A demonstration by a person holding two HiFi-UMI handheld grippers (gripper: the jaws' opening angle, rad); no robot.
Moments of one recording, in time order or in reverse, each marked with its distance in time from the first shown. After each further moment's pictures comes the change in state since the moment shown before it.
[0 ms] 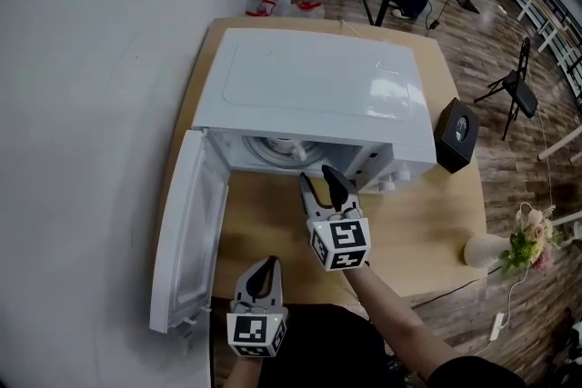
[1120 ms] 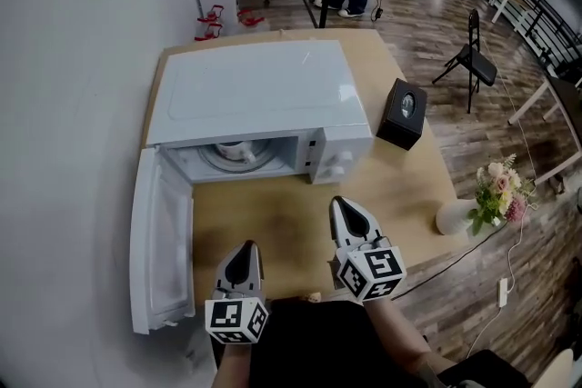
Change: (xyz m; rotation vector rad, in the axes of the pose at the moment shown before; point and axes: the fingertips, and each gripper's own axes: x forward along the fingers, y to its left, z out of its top) left arm 0.014 -0.035 0.034 -0.014 -0.092 -0.116; right arm -0.165 -0.070 0.014 0.171 -0.043 -0.165
